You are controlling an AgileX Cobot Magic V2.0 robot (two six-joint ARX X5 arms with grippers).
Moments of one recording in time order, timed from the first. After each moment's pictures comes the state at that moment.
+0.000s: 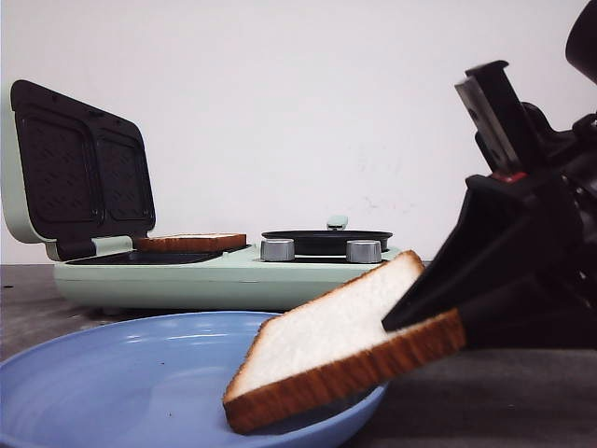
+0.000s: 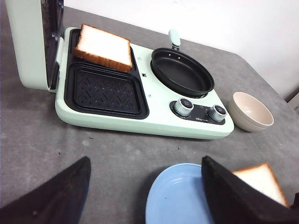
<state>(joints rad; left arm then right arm) -0.14 0.21 0.49 -0.58 0.34 -0.30 0.59 1.17 0.27 0.30 -0.69 0.86</state>
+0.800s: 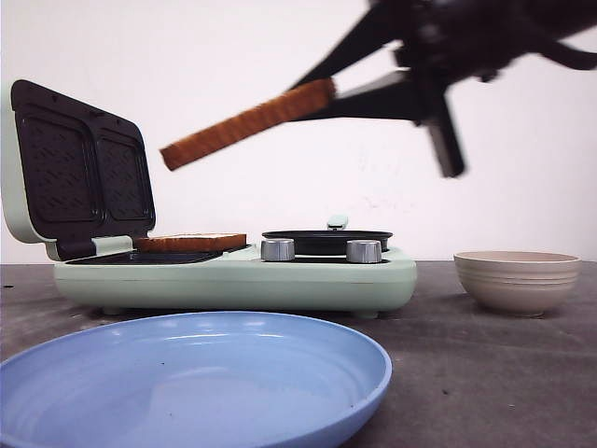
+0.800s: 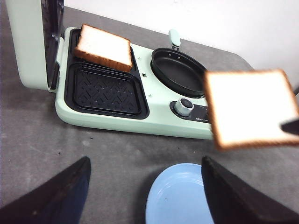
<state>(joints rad) -0.14 0.21 0.49 -0.58 0.33 -0.30 0.59 1.33 0.75 0.18 -0.71 0.89</state>
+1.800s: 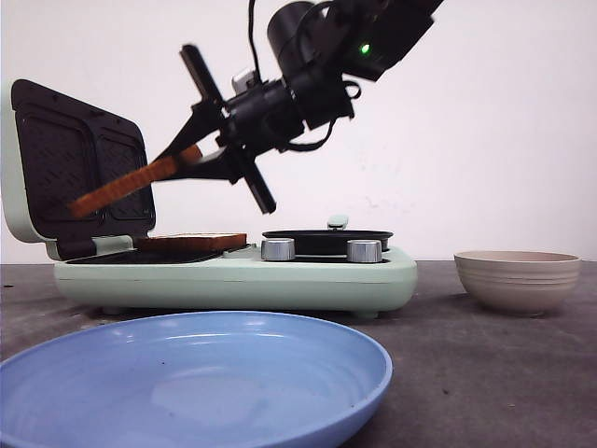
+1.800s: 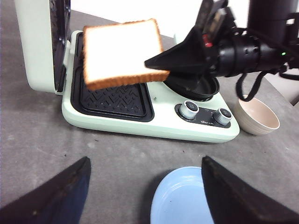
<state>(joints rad) -0.14 0.21 0.49 -0.57 0.31 -0.30 0.63 2.11 1.60 0.01 -0.74 0.86</state>
